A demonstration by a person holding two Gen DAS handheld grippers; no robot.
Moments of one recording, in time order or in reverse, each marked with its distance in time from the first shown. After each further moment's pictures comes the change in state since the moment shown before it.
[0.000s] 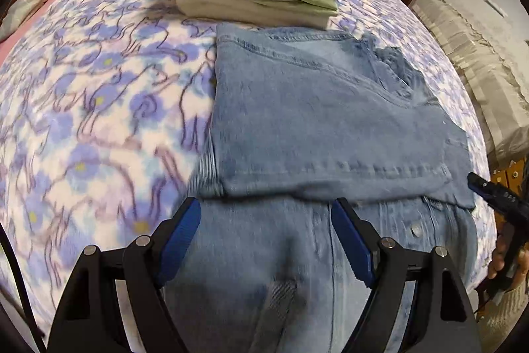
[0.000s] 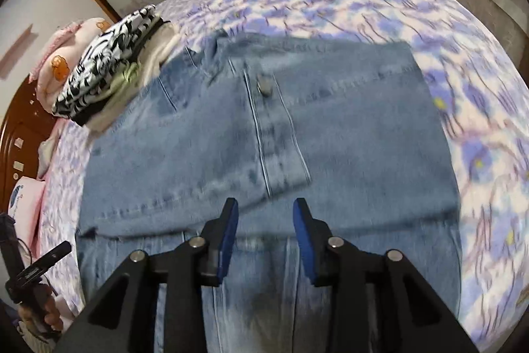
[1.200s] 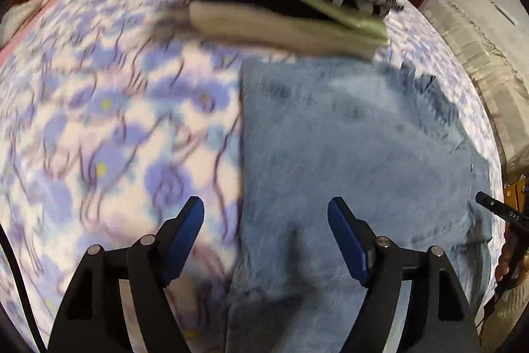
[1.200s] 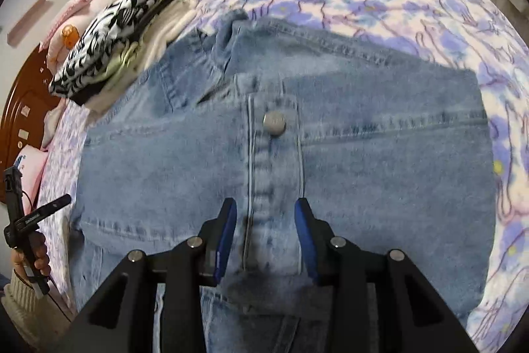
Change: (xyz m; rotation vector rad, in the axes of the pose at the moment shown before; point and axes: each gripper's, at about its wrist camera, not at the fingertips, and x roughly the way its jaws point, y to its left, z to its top) left arm 0.039 0.043 0.069 -0.002 -0.010 0.010; right arm 0.057 0.001 0.043 -0.103 0.082 0.038
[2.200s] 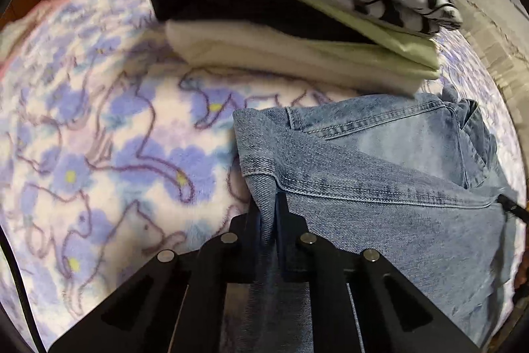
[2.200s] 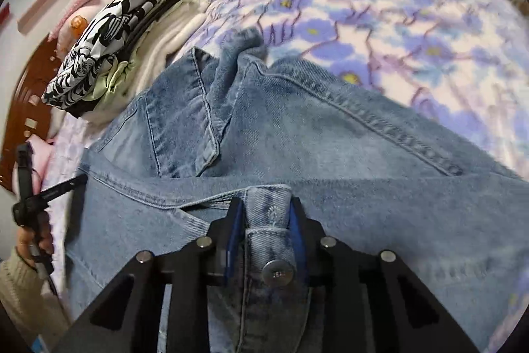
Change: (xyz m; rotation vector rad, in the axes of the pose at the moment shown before) left arm 0.062 -0.016 0.066 0.014 -0.014 0.105; right arm 0.036 0.013 0.069 -0.090 -0.011 0.013
